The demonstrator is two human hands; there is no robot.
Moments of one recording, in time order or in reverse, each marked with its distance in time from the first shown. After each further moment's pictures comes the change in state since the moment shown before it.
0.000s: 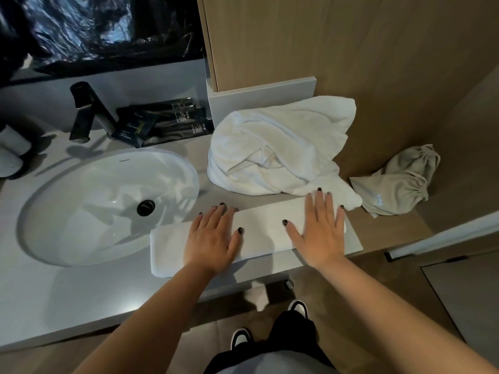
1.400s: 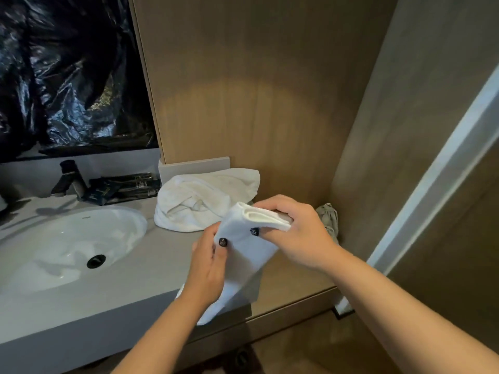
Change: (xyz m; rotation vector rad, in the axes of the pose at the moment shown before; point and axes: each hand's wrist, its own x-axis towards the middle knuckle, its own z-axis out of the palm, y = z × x) left_hand -0.116 0.214 -0.100 -0.994 0.498 0.309; right_hand -0.204 0.076 -0.253 0.896 0.297 -0.519
